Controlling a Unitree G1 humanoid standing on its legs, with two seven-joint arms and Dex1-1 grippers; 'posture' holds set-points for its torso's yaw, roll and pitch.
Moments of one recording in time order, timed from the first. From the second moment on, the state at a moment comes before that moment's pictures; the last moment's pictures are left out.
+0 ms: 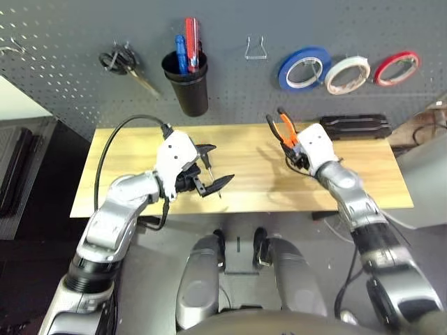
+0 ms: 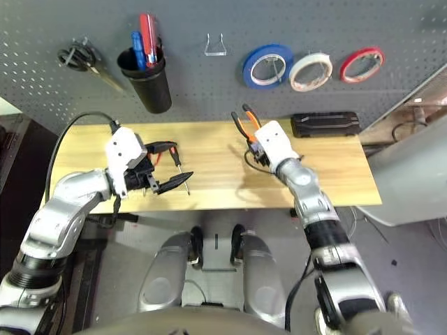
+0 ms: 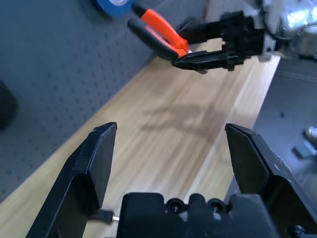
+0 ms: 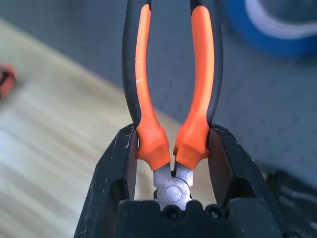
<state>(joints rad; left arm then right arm) -0.19 0.51 -0.02 -0.44 -0.31 0.47 -0.76 -0.31 -0.27 0.02 0.19 -0.01 -0.09 0.35</state>
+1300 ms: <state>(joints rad) -0.37 0.45 0.03 -0.38 -0.43 0.37 -0.68 -0.96 -0.14 -0.01 0.55 -0.01 -0.37 0.11</state>
